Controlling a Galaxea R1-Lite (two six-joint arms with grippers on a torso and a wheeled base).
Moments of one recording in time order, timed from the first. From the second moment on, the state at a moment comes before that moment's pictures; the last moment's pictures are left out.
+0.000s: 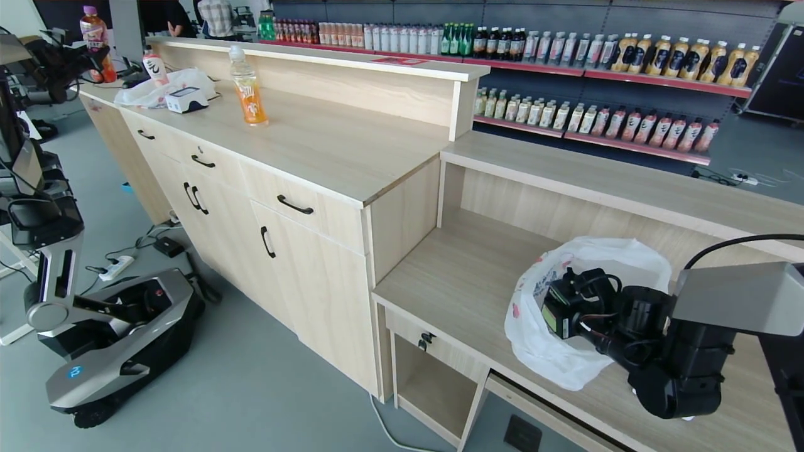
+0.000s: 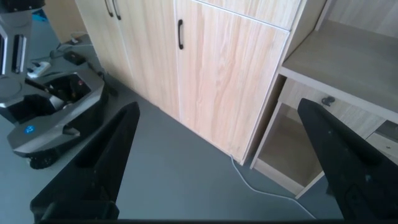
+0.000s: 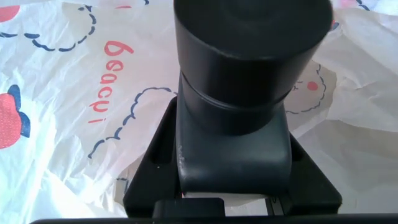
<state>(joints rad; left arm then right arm) 0.00 0.00 0.00 0.00 0.04 -0.02 0.06 2.46 -0.68 -1.57 0.16 -0.19</state>
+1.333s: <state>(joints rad) 0.00 0.00 0.00 0.00 0.04 -0.02 0.06 2.56 -0.72 -1.57 0.16 -0.20</state>
